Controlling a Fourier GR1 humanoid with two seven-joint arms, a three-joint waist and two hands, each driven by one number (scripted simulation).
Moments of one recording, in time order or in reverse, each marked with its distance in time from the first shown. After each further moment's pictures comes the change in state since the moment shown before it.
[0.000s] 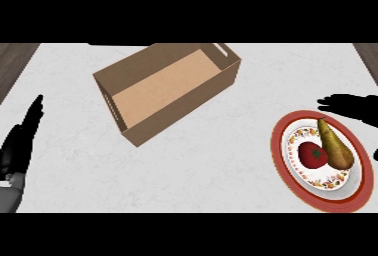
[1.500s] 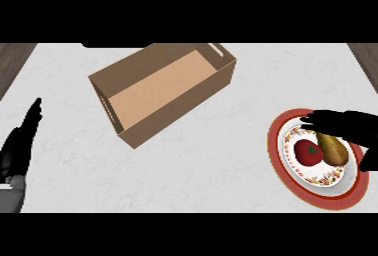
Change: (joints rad) left arm 0.021 -0.106 0.139 -0.011 -0.136 -0.091 0.009; right arm 0.142 0.096 -0.100 -0.188 0.232 0.044 0.012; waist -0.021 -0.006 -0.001
